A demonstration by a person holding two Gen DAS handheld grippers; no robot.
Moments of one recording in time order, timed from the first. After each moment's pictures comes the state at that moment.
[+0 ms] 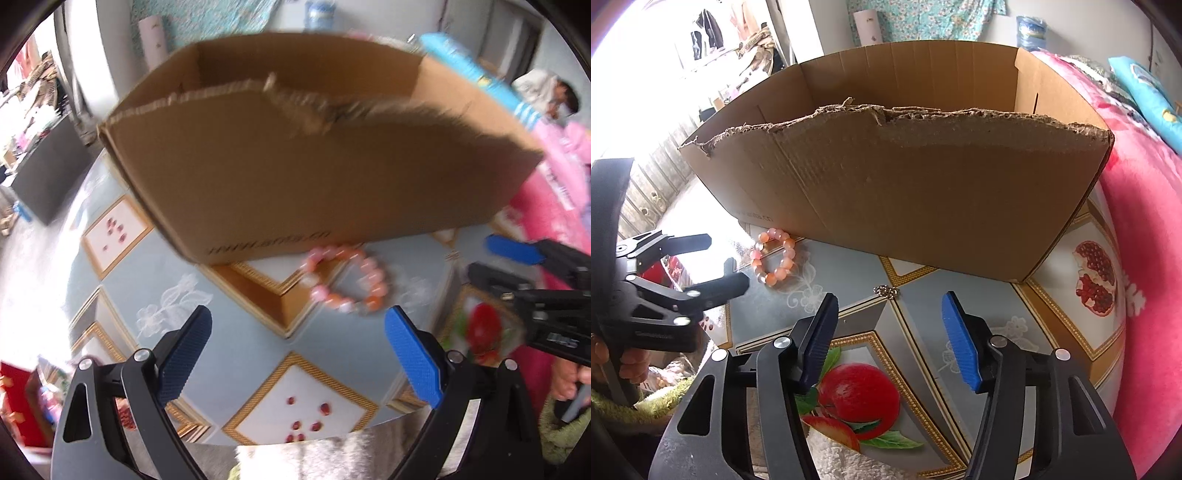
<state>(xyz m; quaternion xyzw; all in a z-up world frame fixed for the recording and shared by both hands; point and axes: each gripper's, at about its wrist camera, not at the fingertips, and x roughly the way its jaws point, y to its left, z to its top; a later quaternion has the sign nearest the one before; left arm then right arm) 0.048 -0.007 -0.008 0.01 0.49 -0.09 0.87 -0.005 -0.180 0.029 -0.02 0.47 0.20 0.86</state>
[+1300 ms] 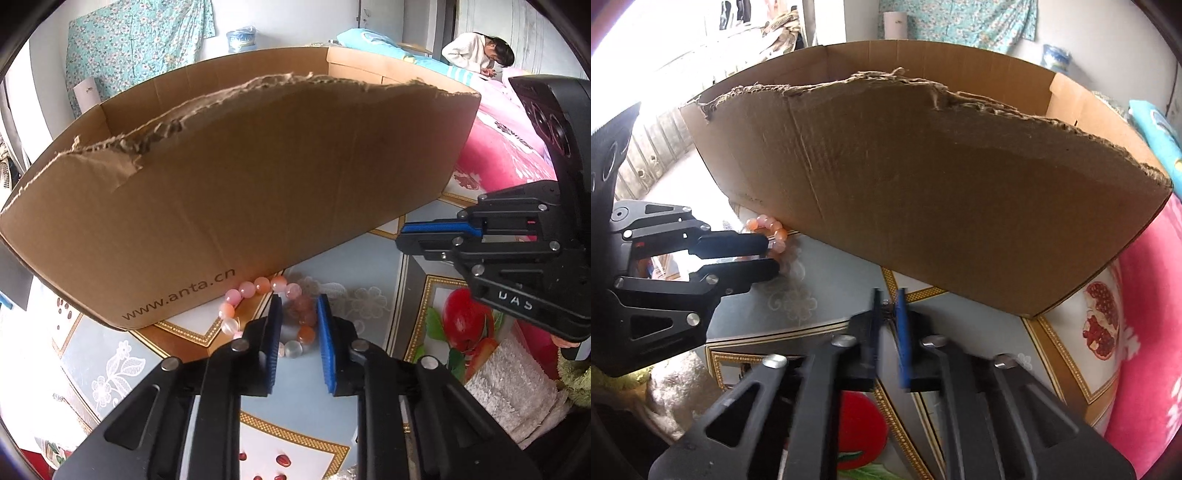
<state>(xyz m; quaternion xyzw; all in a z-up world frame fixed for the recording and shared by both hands) 0.050 -0.060 -0.023 0.10 0.43 -0.18 0.88 -0.001 -0.164 0.018 -0.09 0.45 0.21 0.86</state>
